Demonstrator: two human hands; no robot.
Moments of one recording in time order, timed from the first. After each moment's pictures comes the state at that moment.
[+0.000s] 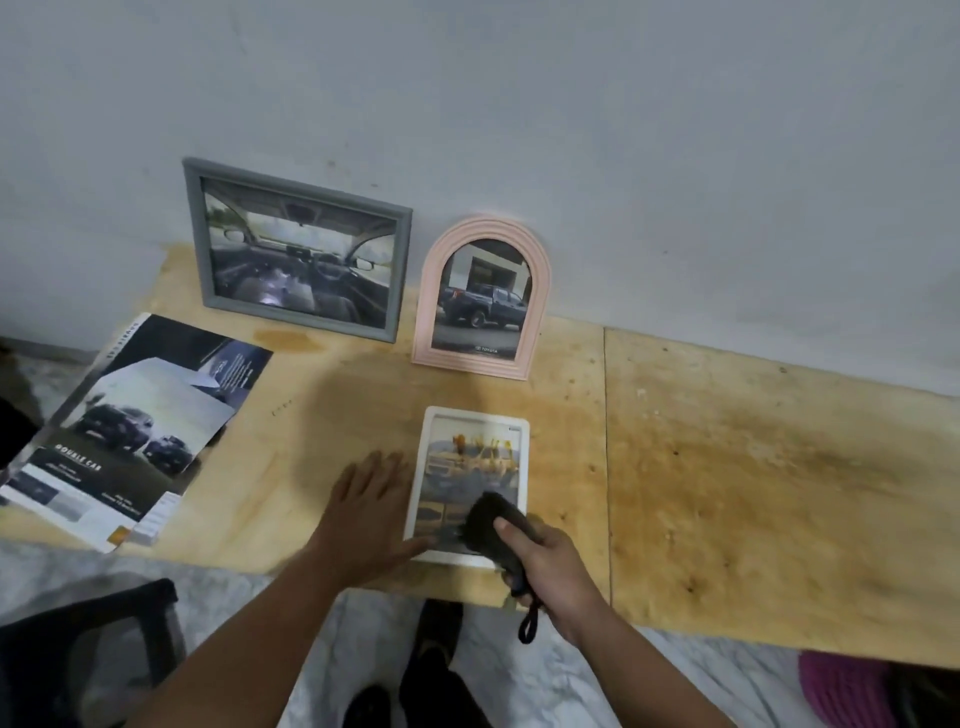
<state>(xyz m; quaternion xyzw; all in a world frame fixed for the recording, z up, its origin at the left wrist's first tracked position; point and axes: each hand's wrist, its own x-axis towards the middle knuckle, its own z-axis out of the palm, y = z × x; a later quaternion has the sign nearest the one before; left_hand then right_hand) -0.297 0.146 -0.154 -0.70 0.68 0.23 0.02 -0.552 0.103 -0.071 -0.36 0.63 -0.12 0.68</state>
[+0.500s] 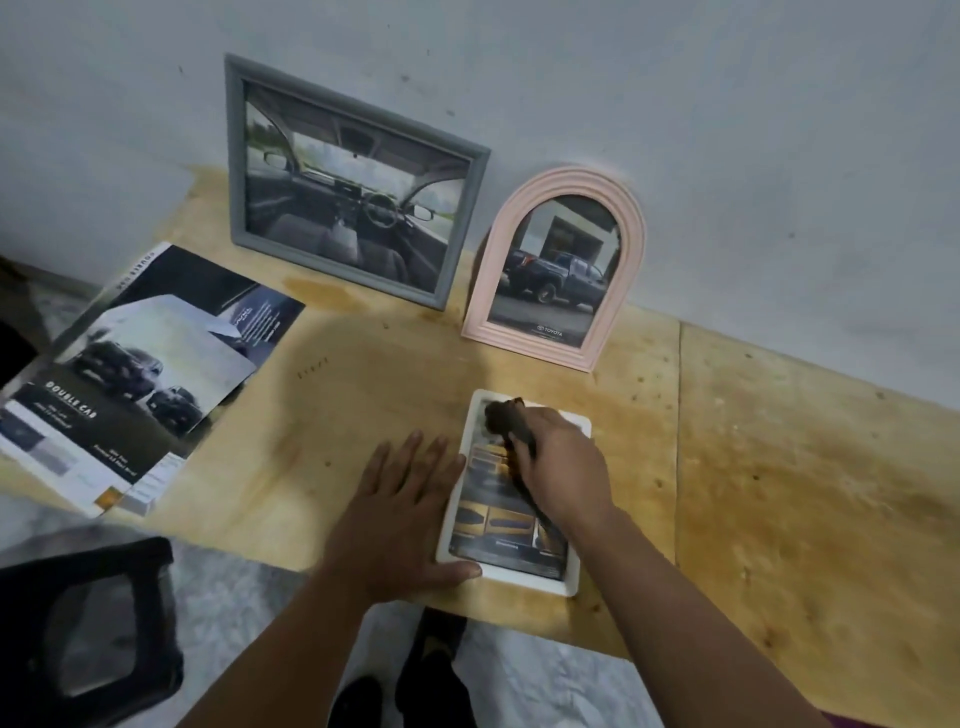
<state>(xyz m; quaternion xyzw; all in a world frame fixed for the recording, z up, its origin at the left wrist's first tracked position) -0.298 0.159 -0.193 -0.68 0.72 0.16 -0.02 -0.473 0.009 -0.135 -0.85 0.49 -0.04 0.18</state>
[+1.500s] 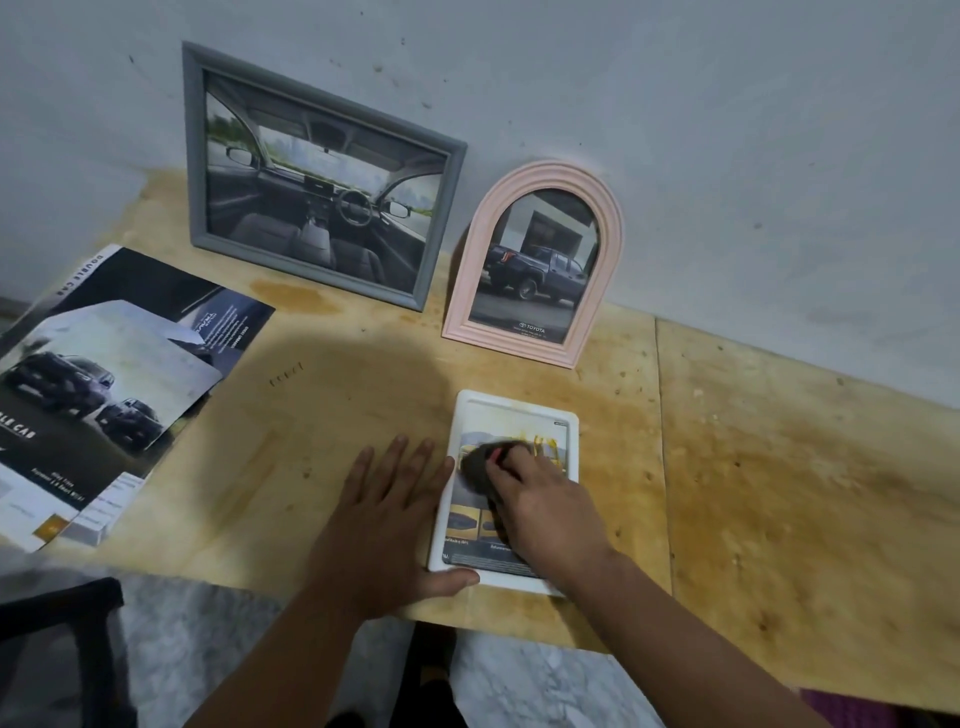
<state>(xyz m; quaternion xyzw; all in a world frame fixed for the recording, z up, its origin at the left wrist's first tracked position) -0.297 0.161 -0.198 -0.68 0.72 0.12 -0.10 -0.491 0.054 -0.154 -0.93 0.36 0.04 -0.01</state>
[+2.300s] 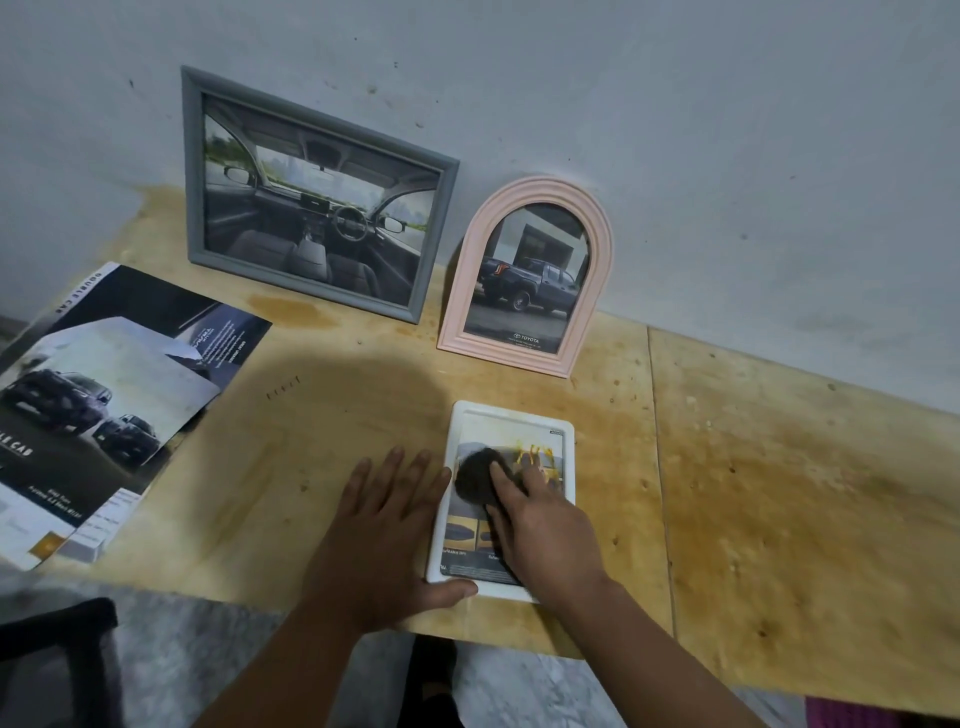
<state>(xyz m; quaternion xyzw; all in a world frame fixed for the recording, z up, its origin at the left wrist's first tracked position) -0.298 0.161 -0.195 -0.67 0.72 0.12 -0.11 -0.493 0.070 -0.155 -0.89 0.45 0.05 0.04</state>
